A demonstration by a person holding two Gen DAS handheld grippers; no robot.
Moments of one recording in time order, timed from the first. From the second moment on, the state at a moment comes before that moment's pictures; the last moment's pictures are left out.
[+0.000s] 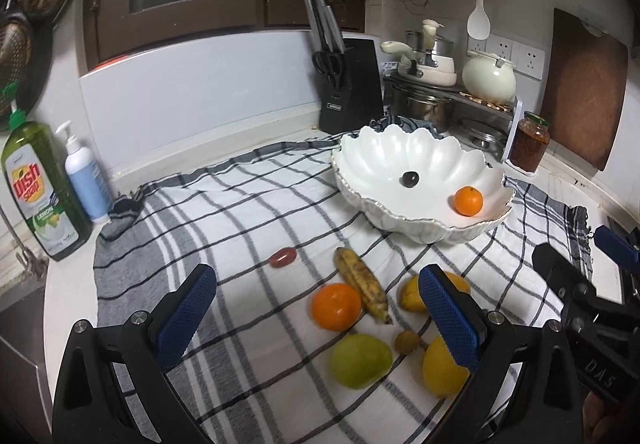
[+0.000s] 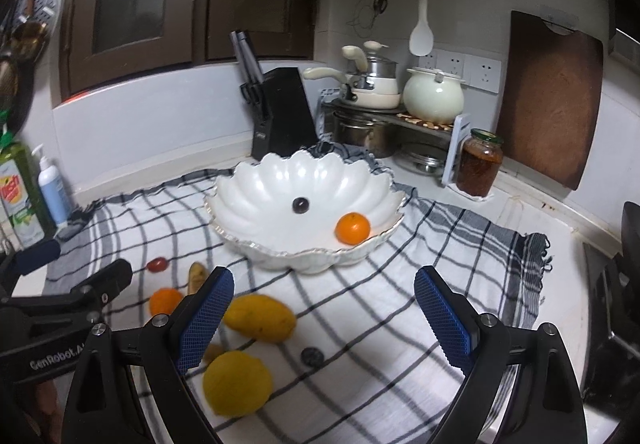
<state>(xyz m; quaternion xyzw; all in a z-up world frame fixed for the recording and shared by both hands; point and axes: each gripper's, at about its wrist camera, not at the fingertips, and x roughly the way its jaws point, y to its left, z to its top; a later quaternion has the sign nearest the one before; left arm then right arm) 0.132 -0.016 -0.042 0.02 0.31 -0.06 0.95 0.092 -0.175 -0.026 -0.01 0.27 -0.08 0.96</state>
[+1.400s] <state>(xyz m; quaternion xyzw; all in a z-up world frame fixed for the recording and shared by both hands) 0.118 0.024 -0.107 0.04 0.36 -0.02 0.93 0.106 -0.131 -0.130 -0.01 0.37 0.00 0.93</state>
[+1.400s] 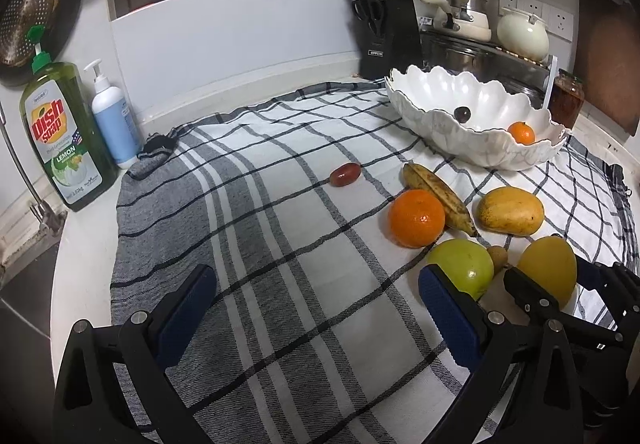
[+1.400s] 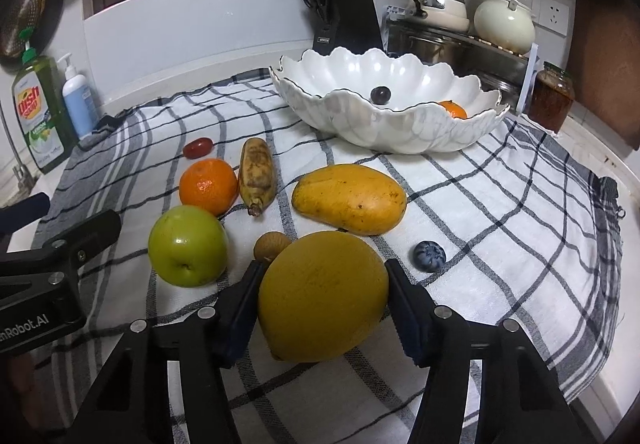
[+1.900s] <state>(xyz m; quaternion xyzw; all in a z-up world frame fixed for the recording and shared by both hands) 0.119 -0.012 -0.111 0.04 0.37 -0.07 0.93 0.094 -0.164 -0.113 0.02 0.35 -0.02 0.94</state>
